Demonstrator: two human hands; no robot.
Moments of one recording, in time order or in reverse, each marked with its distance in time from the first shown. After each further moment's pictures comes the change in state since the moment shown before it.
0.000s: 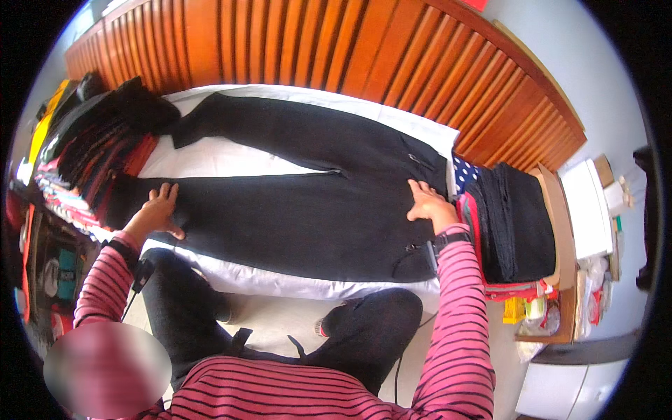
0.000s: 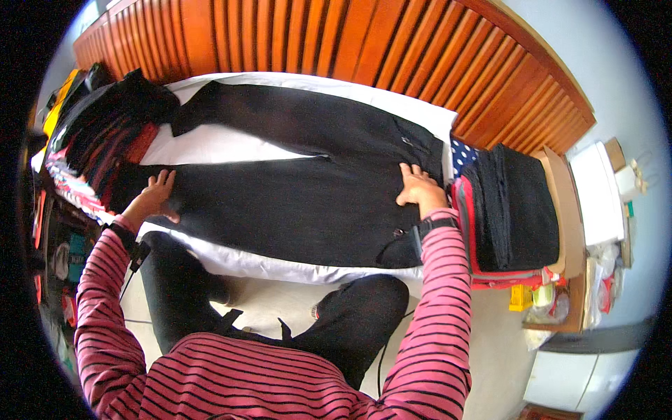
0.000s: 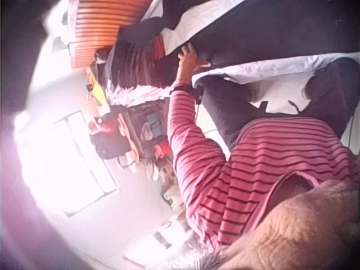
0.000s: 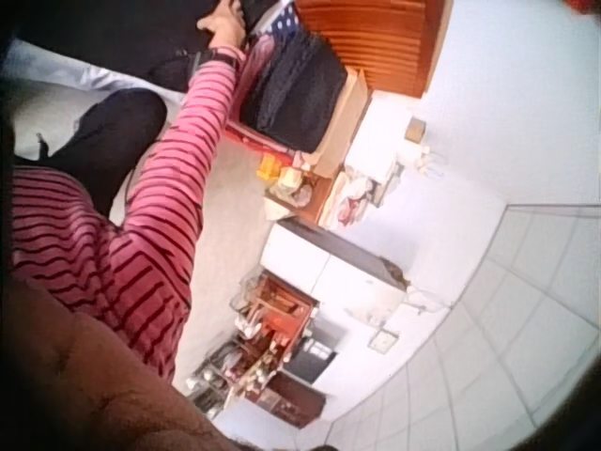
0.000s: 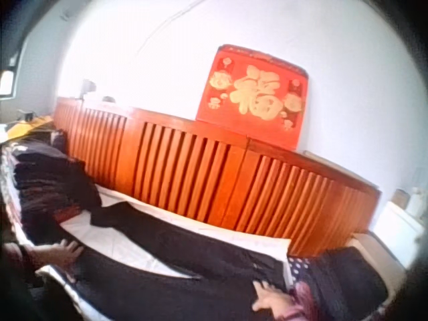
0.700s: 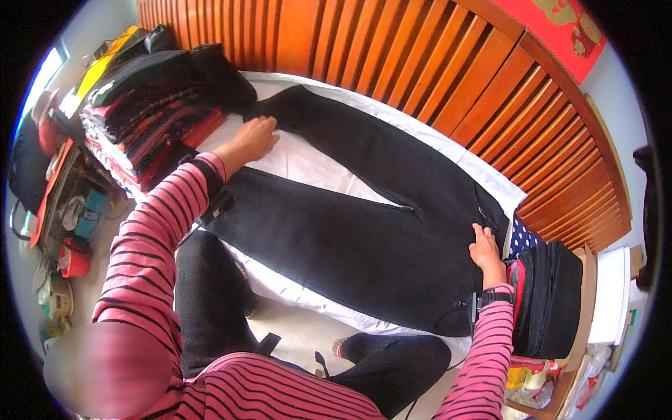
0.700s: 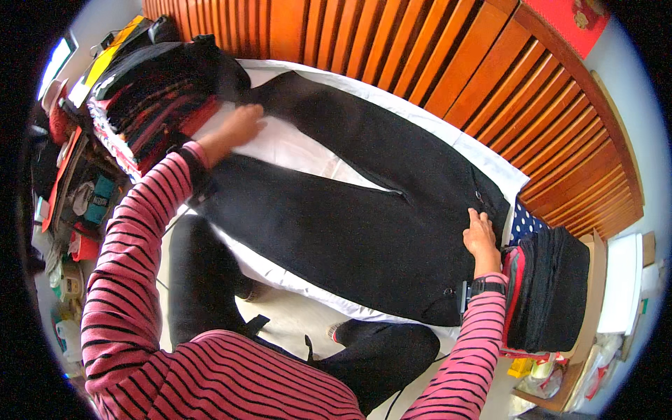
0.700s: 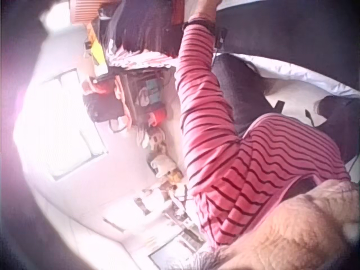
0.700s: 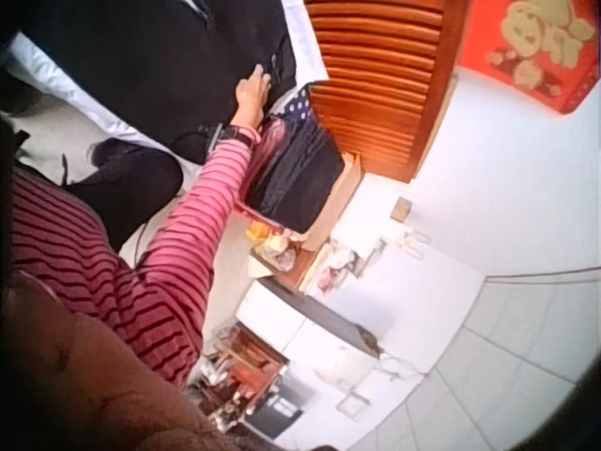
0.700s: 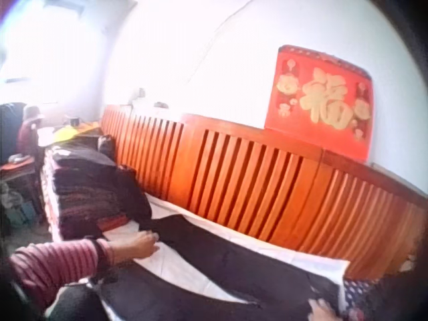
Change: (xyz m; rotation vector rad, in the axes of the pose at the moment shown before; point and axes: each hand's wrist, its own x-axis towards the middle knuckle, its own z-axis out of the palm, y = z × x) left_hand 0.128 0.005 -0.058 -0.264 0.622 0.009; right_hand 0.041 0.001 0.012 0.019 0.314 -0.045
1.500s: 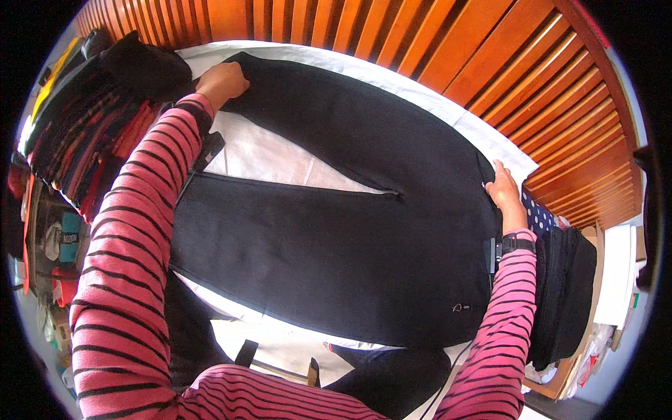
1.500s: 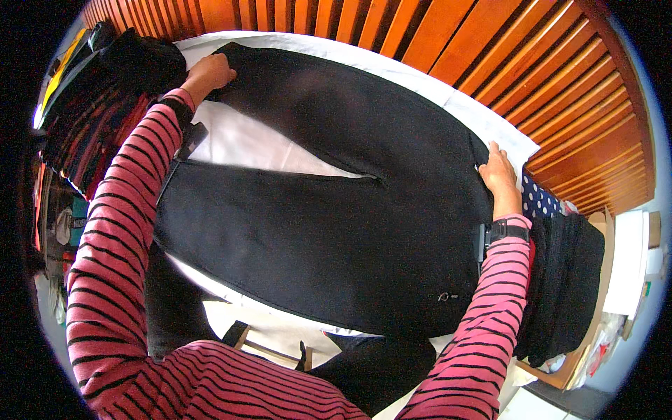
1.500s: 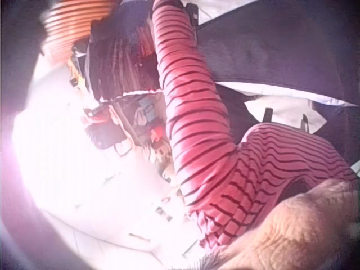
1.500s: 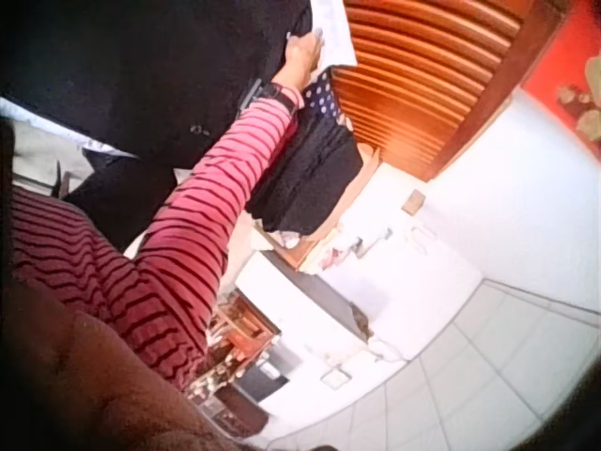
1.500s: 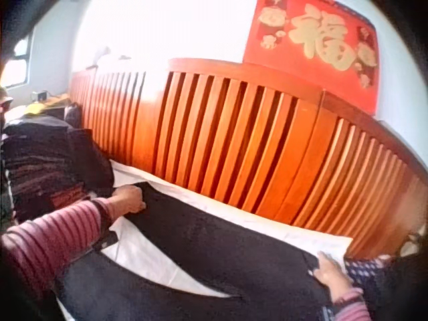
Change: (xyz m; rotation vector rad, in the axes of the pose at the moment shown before) left_hand 0.136 0.033 0.032 0.183 -0.242 -0.397; right_hand 0.127 0.033 -0.015 -0.044 0.111 0.149
